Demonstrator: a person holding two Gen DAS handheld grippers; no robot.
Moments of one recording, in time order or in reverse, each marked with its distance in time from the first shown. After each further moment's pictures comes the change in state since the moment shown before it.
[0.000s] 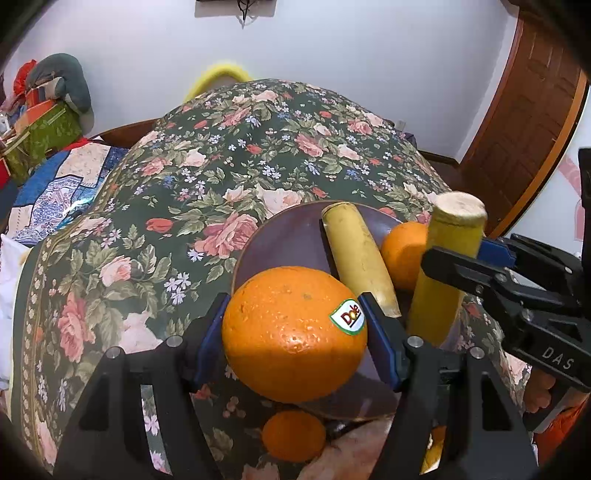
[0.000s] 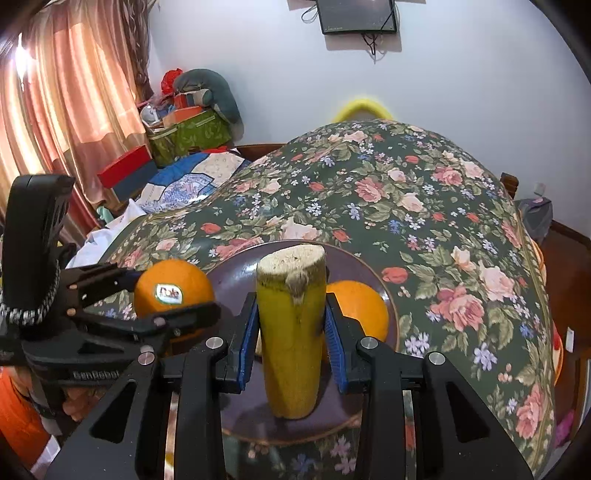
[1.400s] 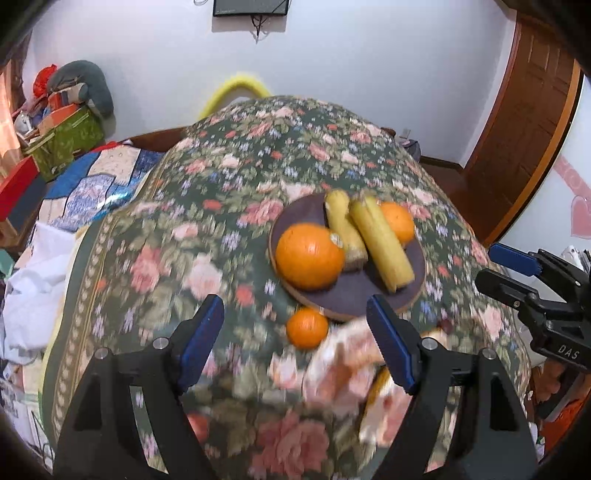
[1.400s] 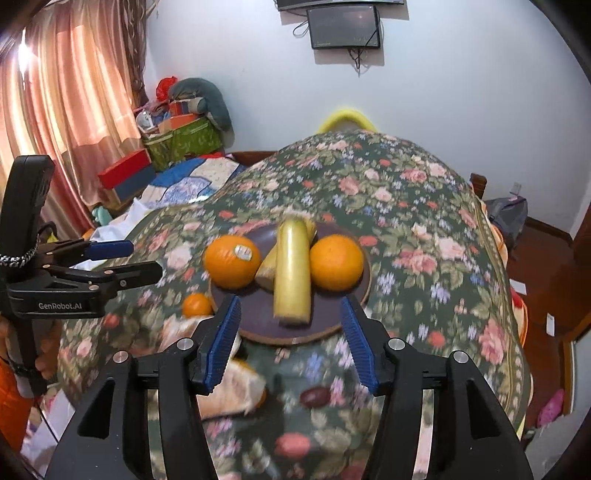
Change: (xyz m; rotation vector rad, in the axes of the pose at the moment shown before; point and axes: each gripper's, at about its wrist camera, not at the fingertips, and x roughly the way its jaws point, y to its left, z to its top) left arm -0.104 0.005 -0.050 -0.011 -0.023 0.050; right arm -0.089 0.029 -0.047 0.008 -0.020 -0.076
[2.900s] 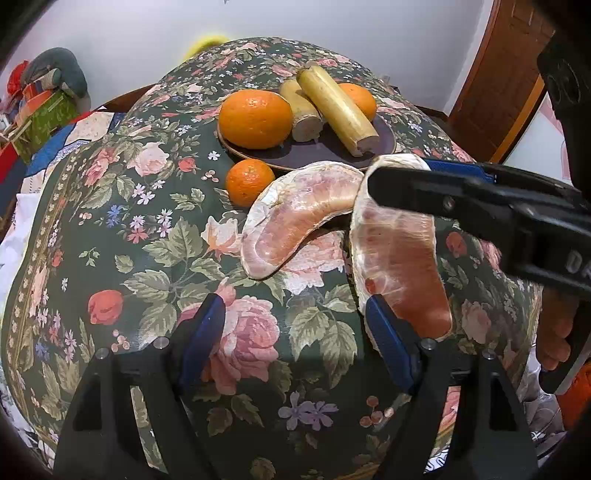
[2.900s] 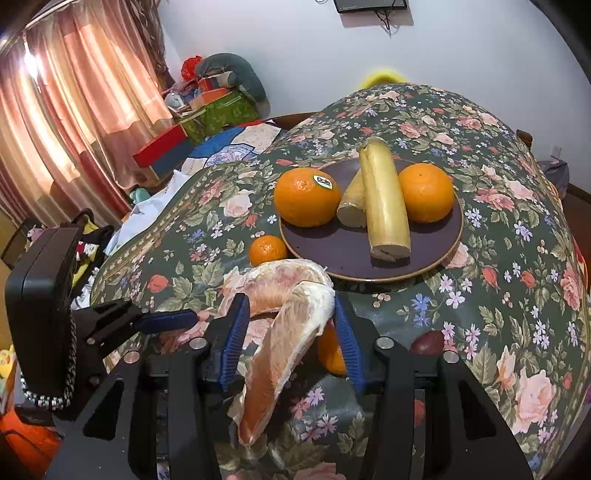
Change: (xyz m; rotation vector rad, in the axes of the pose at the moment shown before) left arm 0.024 -0.040 -0.097 0.086 0.147 -0.036; right arm 0.035 0.040 -0.033 0.044 0.102 0.179
